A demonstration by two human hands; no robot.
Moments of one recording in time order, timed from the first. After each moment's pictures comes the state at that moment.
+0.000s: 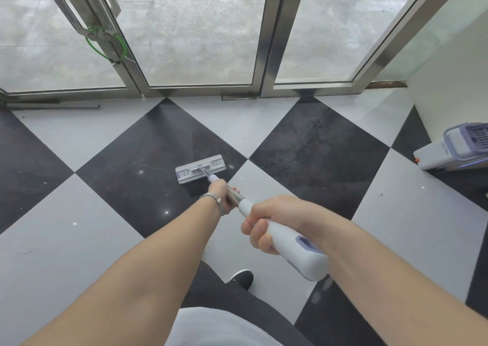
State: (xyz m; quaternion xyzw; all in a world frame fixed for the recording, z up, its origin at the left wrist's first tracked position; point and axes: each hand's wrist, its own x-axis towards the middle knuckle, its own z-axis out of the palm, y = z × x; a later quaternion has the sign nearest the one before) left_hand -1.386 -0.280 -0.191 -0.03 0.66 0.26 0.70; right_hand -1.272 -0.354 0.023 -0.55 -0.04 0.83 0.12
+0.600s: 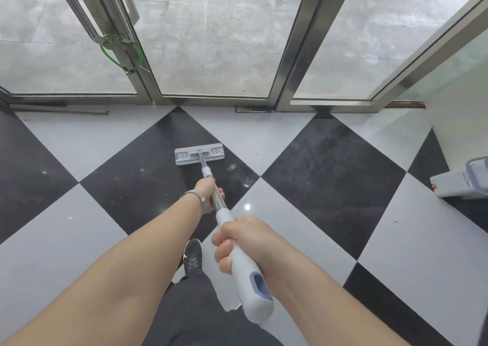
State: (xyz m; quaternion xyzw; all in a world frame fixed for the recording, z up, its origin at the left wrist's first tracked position) left_hand -1.504 -0.135 -0.219 0.04 0.67 0.23 0.70; right_hand -1.397 -0.241 -0.019 -0.53 -0.02 0.82 0.19
